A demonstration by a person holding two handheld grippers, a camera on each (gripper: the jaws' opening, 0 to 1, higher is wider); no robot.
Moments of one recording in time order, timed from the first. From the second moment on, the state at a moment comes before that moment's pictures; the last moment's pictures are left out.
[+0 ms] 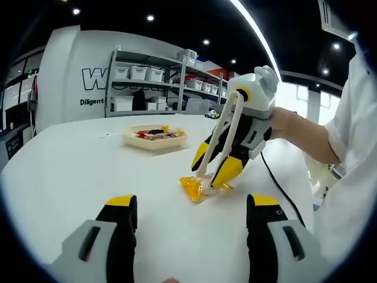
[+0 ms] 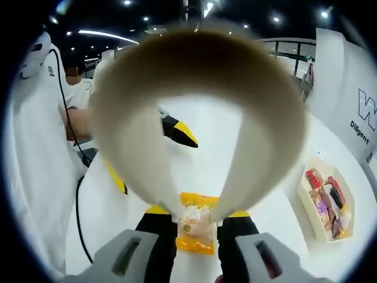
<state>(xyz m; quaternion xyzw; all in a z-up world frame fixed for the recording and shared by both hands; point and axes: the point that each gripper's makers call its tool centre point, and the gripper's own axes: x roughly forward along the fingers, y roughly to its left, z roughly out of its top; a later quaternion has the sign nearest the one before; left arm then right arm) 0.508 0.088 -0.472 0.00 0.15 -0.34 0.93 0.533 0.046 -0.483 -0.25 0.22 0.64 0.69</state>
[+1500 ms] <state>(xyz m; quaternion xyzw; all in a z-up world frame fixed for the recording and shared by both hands) 0.509 0.089 -0.472 0.00 0.15 -0.33 0.93 0.548 0.039 -0.455 -0.26 0.19 0.66 0.68</state>
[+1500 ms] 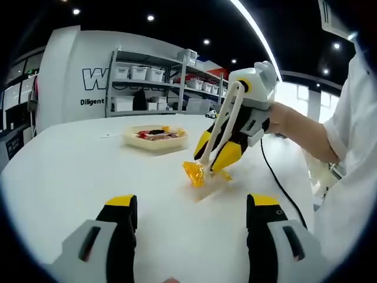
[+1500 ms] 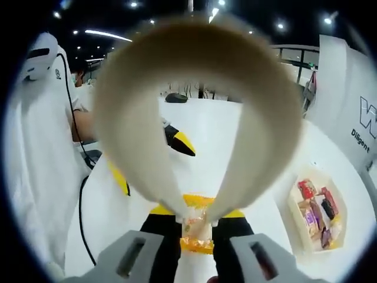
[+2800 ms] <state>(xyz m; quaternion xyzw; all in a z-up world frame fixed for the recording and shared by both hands) 0.509 0.101 -0.468 0.00 0.15 -0.32 0.94 0.691 0.052 -0.397 -0.27 0.16 0.64 0.70</state>
